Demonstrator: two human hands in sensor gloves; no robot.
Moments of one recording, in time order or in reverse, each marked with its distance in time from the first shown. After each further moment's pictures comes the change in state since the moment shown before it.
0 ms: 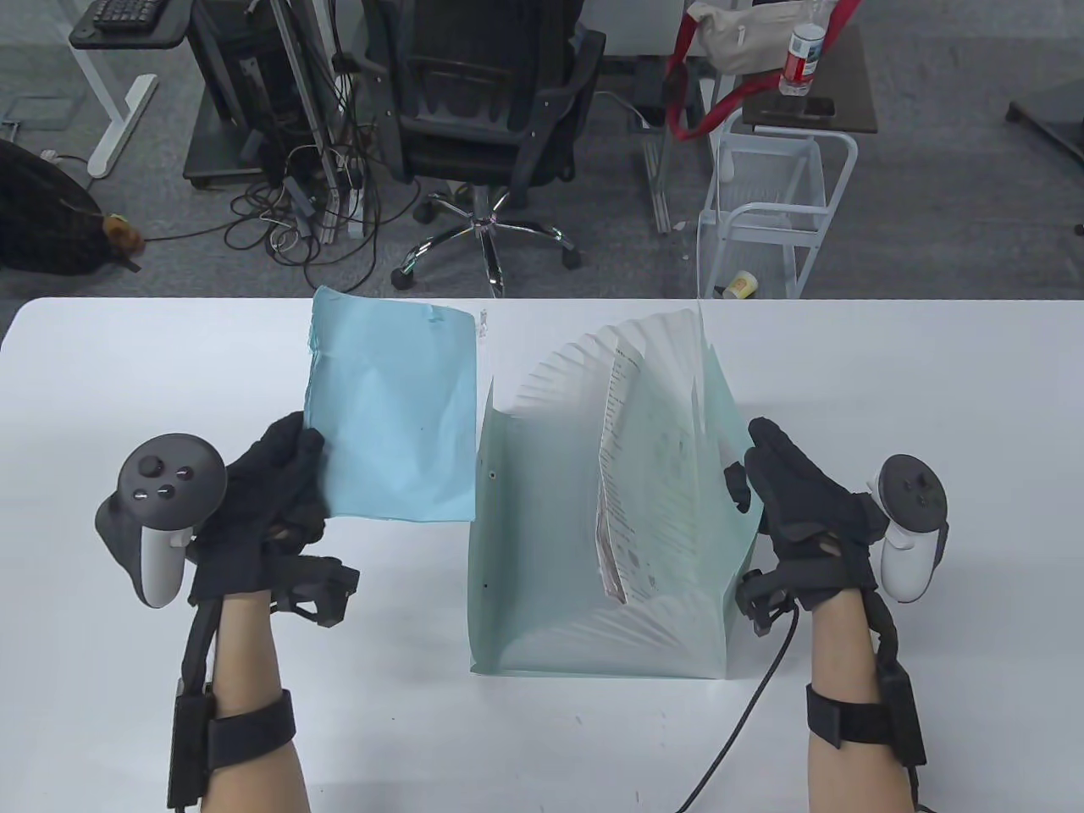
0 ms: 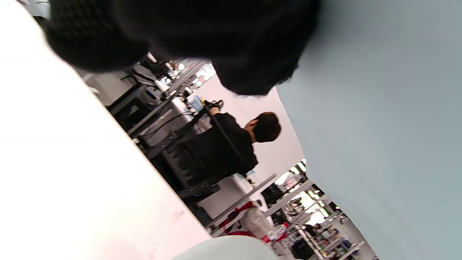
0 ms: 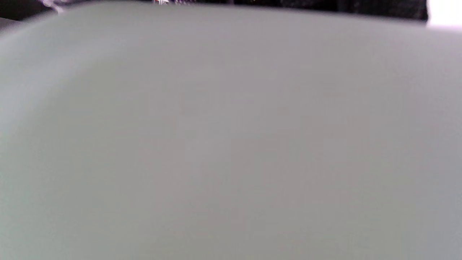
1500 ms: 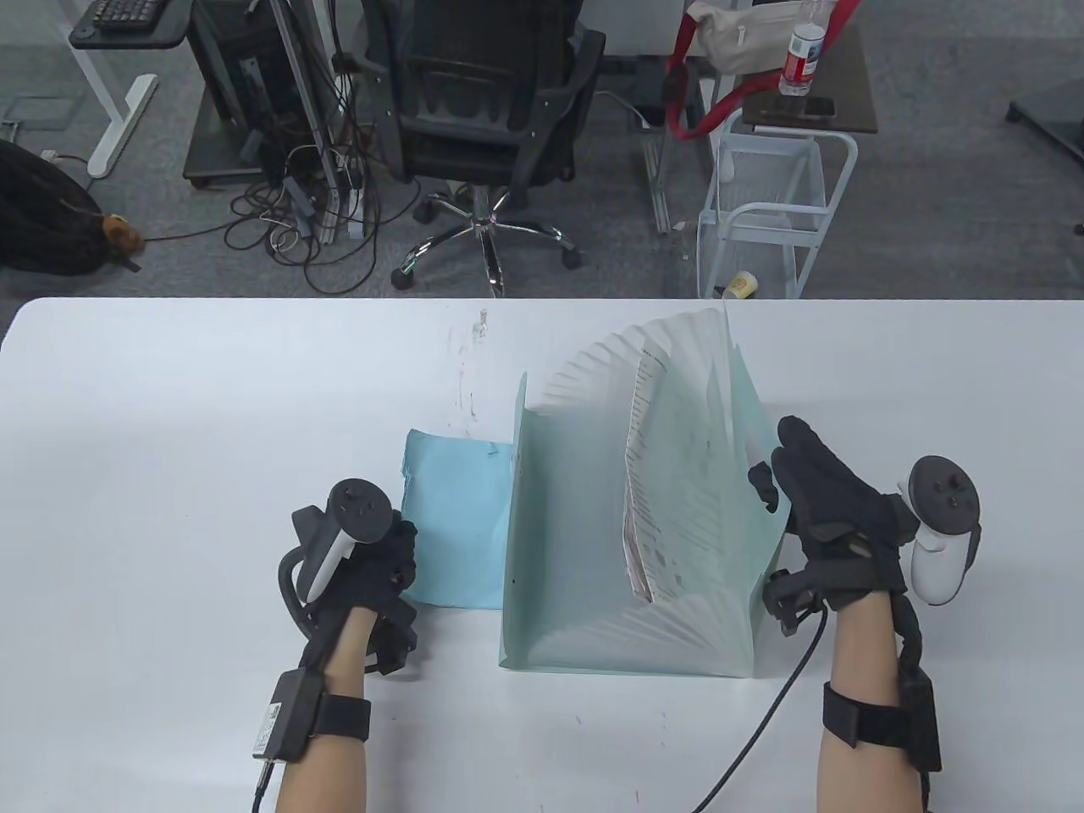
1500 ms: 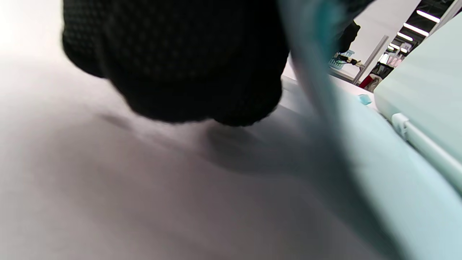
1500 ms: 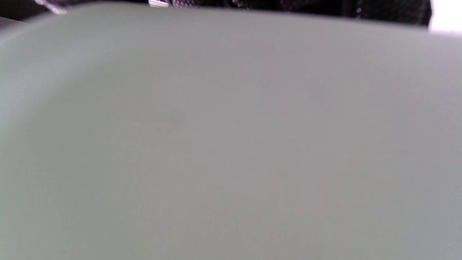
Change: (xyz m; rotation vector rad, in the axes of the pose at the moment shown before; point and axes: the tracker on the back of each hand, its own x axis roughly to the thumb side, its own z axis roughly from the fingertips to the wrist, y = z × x) left_hand -0.093 -0.160 -0.021 -0.295 0.248 -0.570; right_hand -0.003 -0.025 0.001 -0.032 -0.005 0.046
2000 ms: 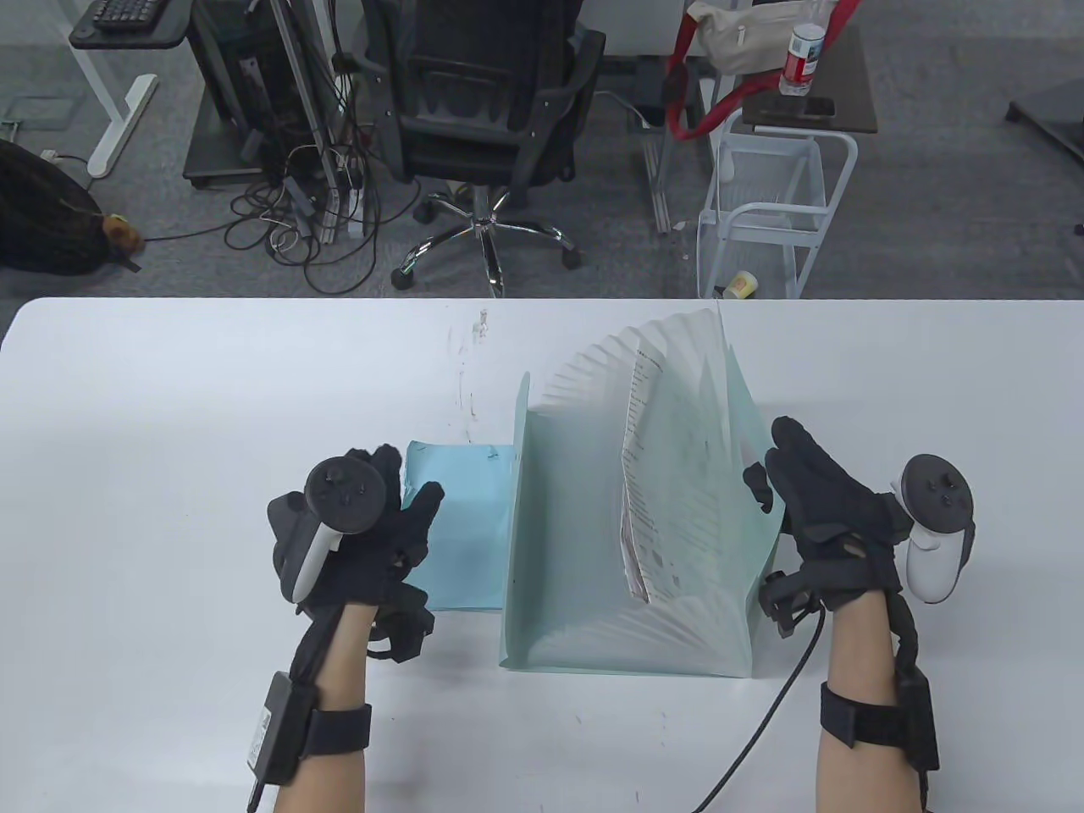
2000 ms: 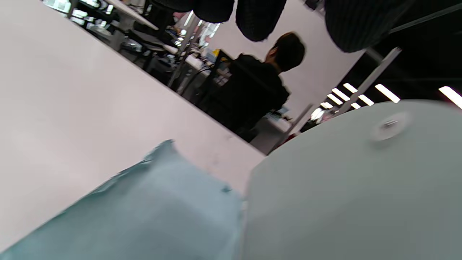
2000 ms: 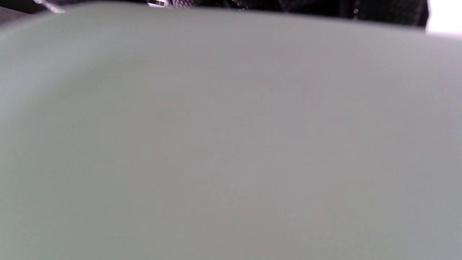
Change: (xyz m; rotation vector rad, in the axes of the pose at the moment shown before) left_hand 0.056 0.091 0.068 0.168 -0.266 0.299; right_hand 0.000 0.005 -0.002 0.018 -0.006 0.023
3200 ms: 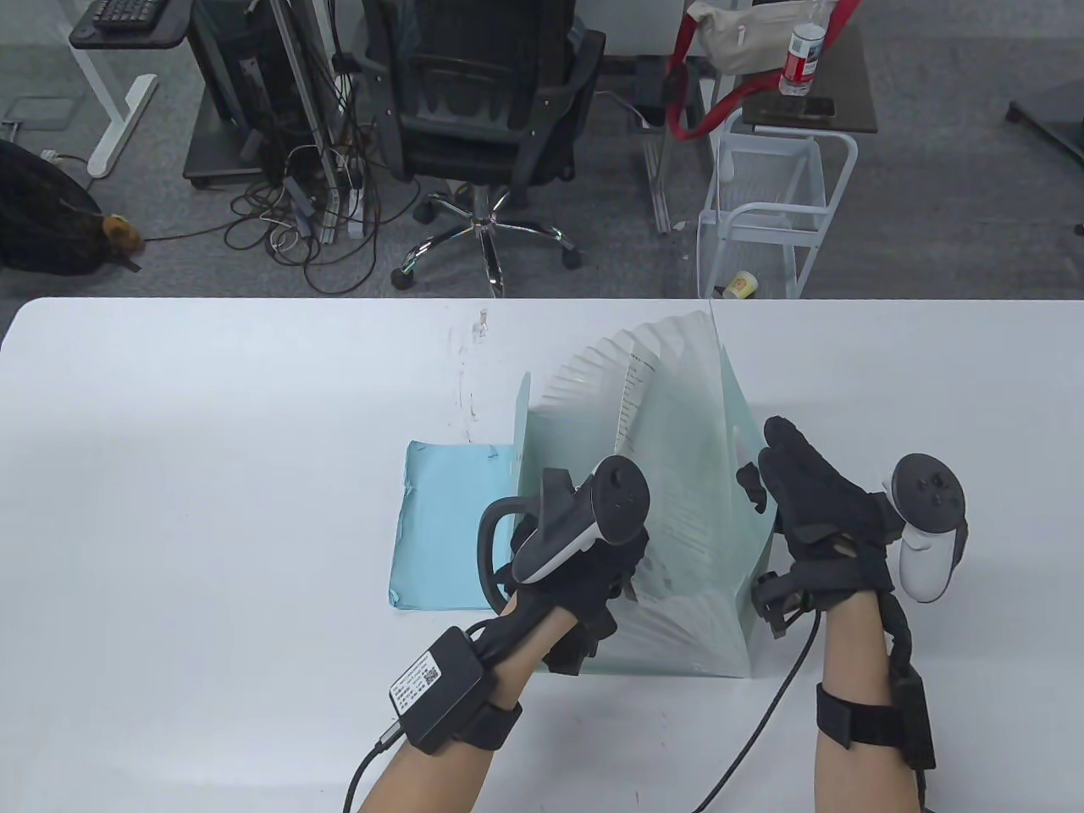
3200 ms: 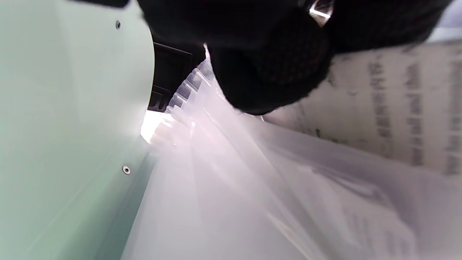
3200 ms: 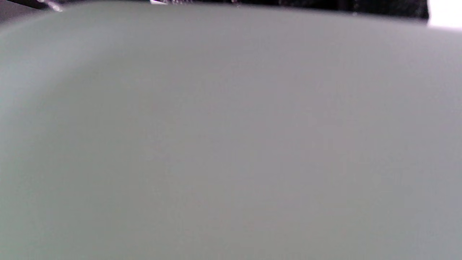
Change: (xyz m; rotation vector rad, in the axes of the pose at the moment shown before) left_hand 0.165 -0.097 0.010 -0.205 -0.181 -0.426; right_hand 0.001 0.006 -0.001 -0.001 -0.011 0.022
